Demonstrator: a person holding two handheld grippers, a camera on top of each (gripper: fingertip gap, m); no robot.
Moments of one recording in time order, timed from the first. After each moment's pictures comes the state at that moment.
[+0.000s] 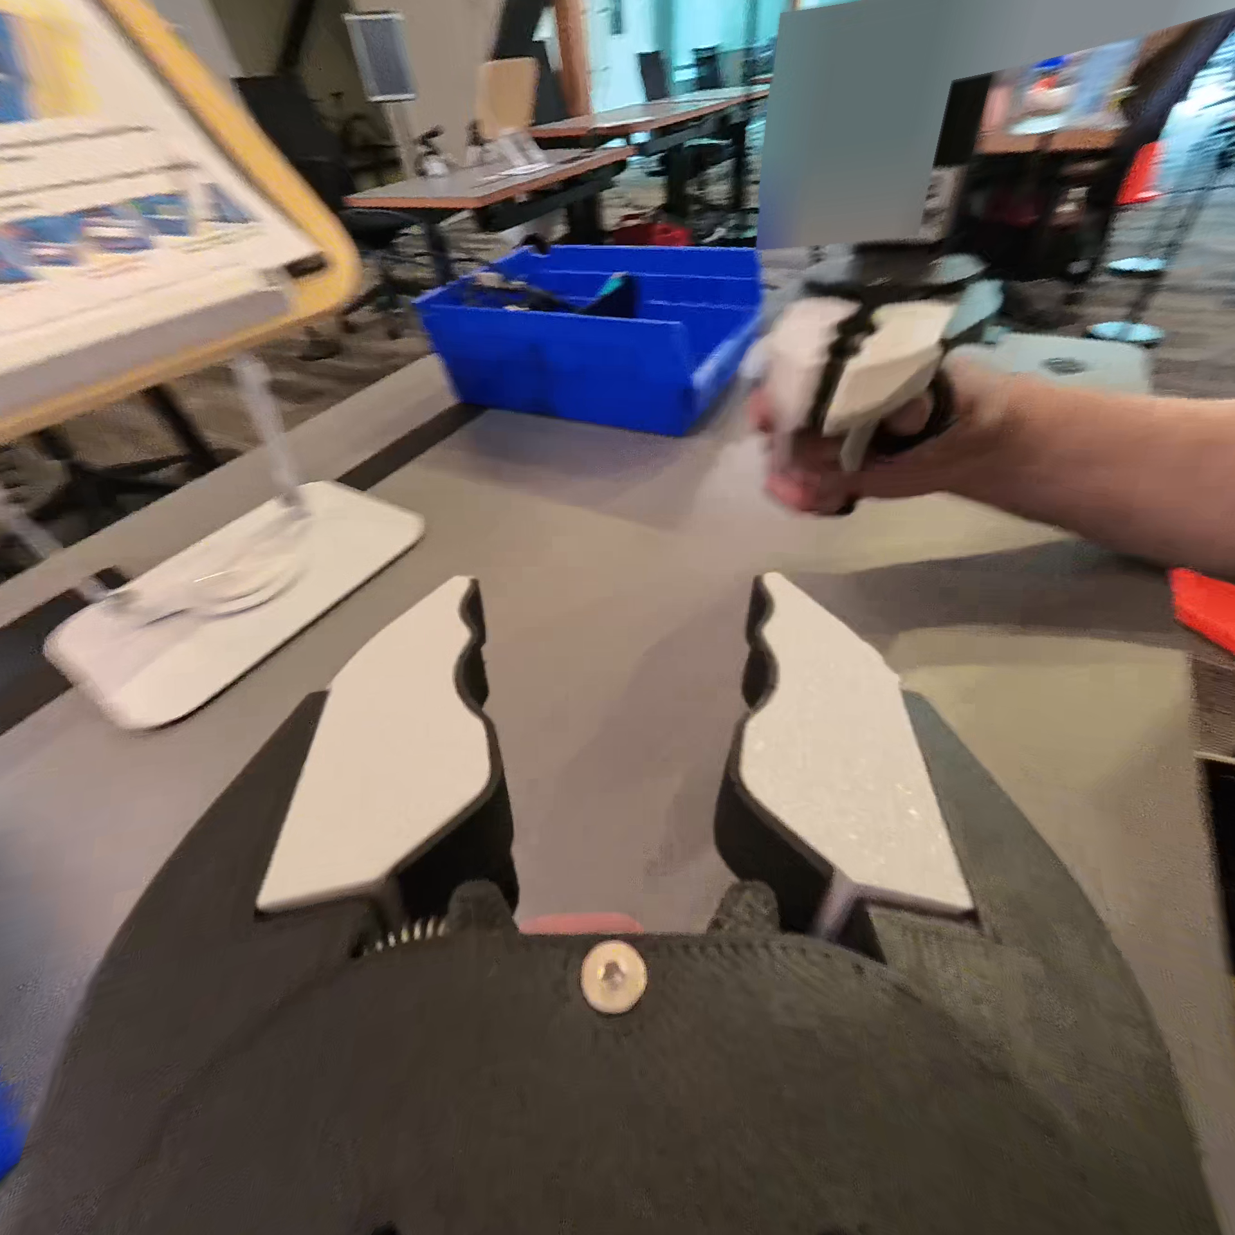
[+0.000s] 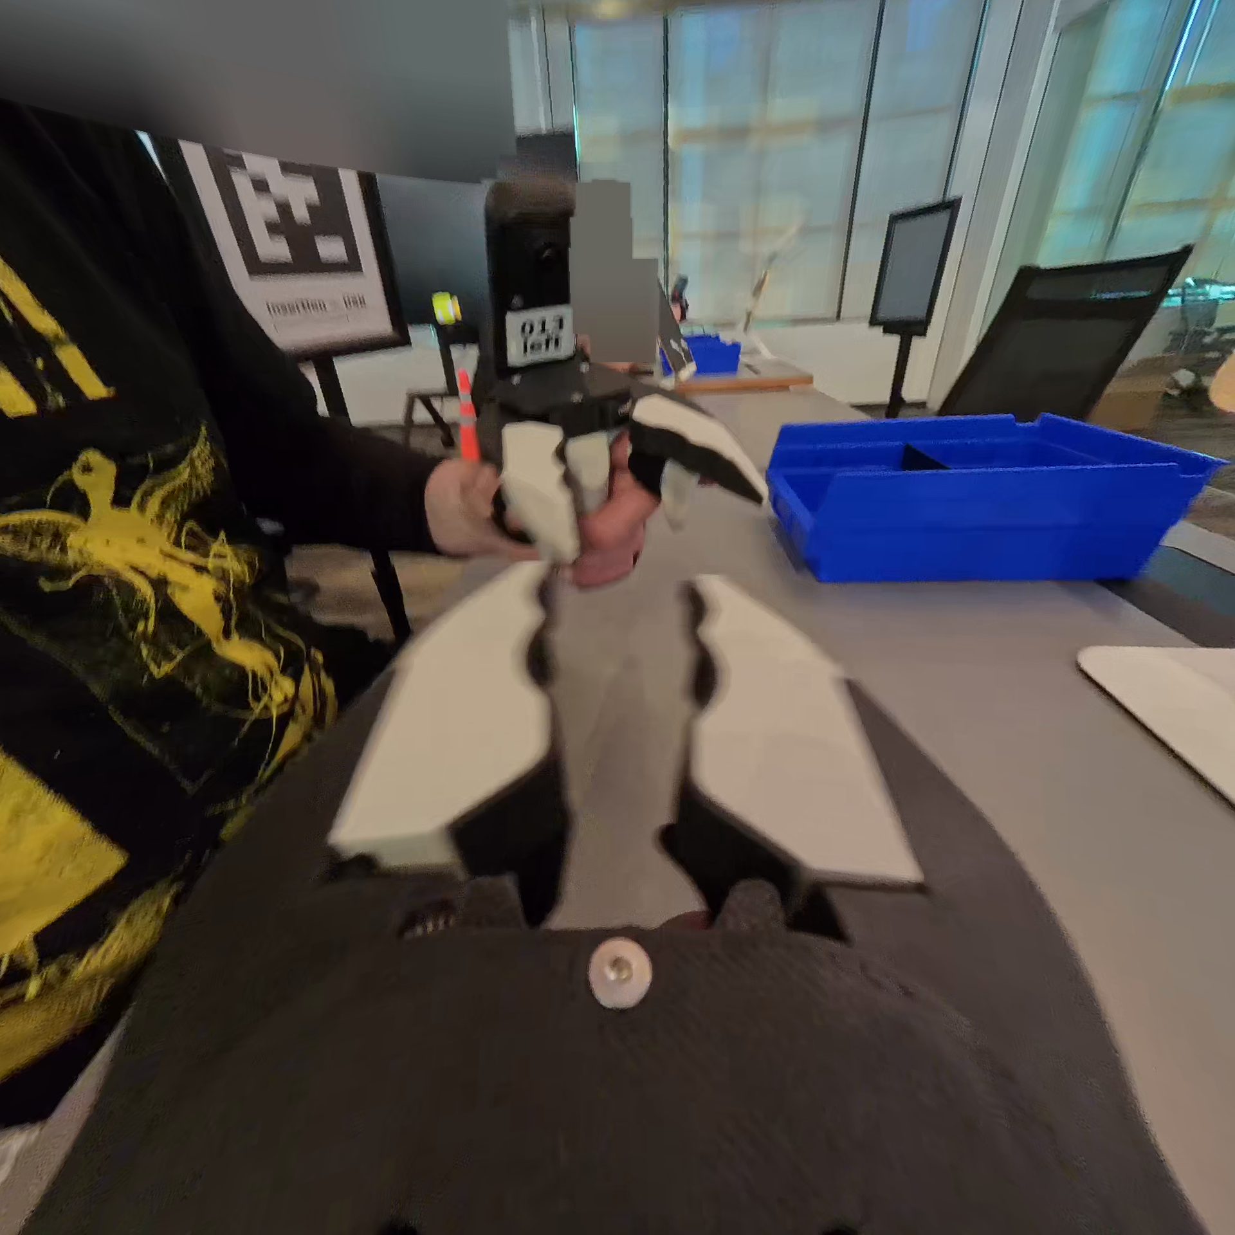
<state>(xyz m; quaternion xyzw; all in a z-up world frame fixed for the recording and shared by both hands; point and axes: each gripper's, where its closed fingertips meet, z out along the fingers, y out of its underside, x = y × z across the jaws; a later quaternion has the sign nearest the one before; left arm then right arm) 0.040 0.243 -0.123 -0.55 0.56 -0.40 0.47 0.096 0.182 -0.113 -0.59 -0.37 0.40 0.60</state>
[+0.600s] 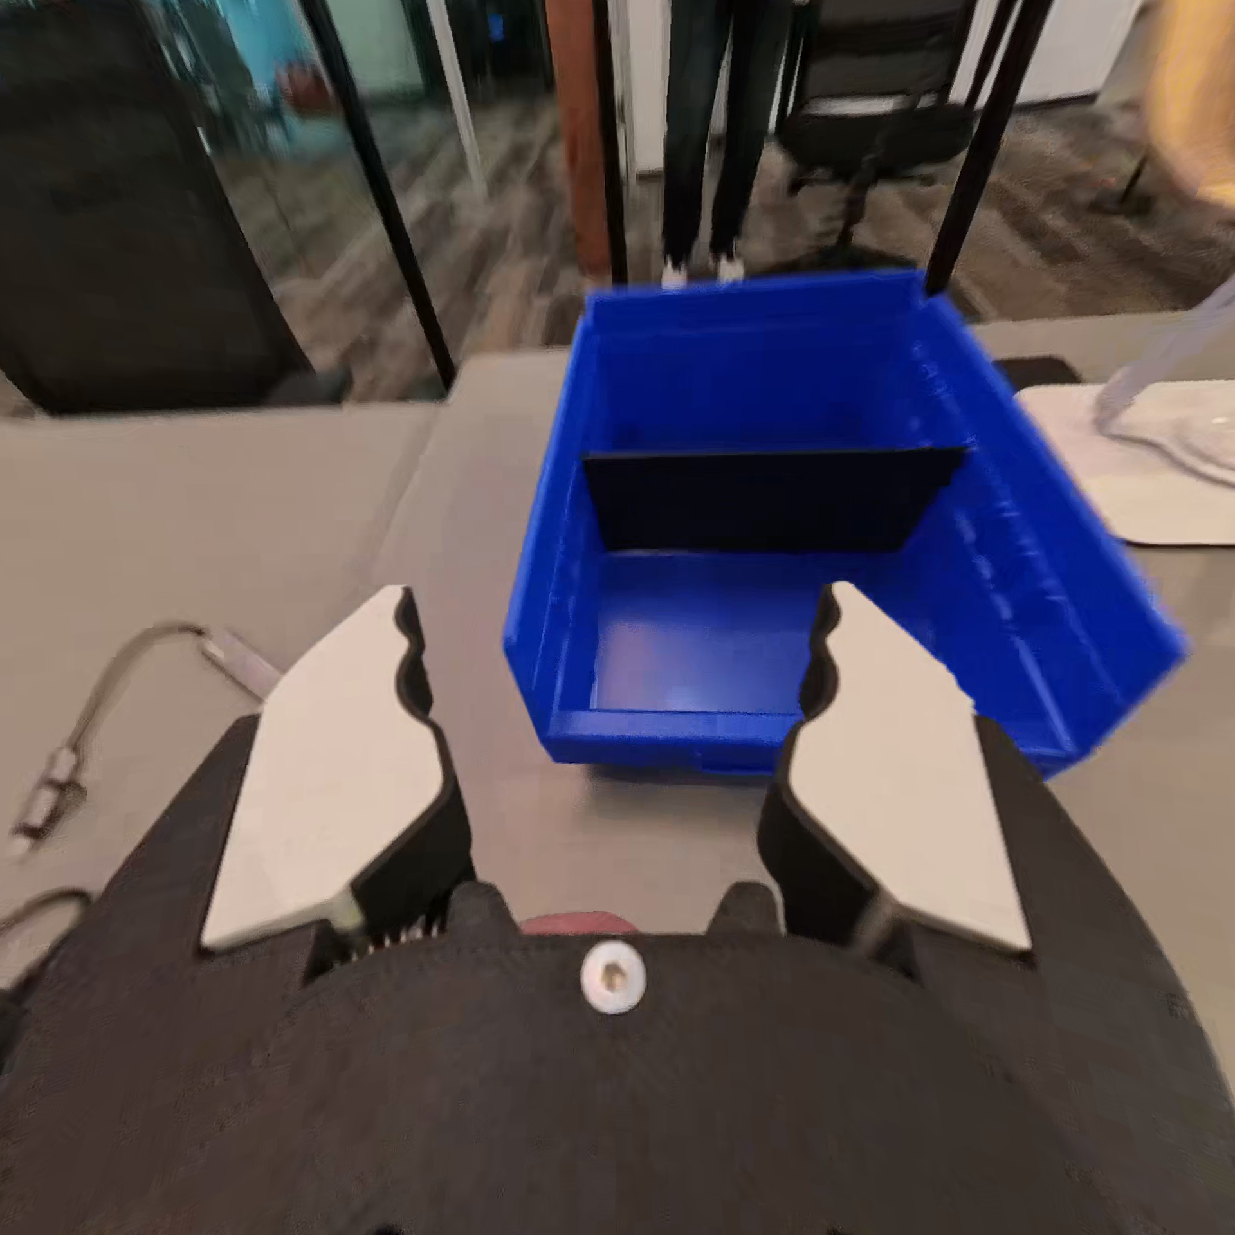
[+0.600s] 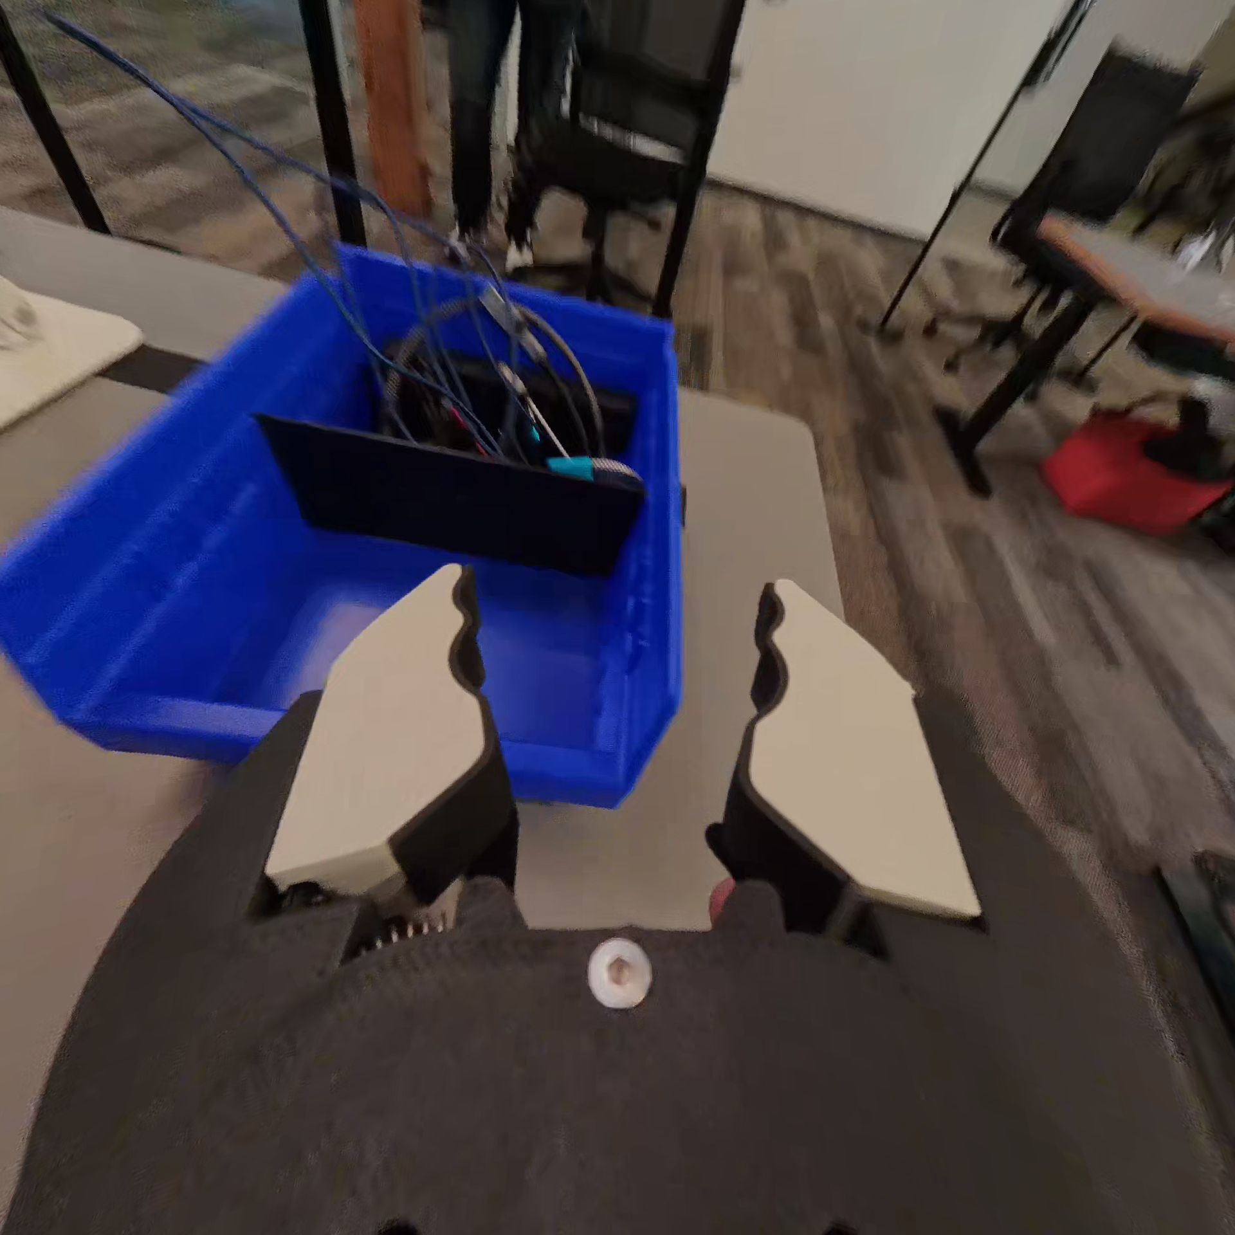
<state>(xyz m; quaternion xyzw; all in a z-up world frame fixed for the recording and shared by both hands) -0.235 0.528 -0.134 -0.80 0.19 -0.09 0.56 0.546 0.161 -0.129 -0.82 0.09 -0.17 0.54</state>
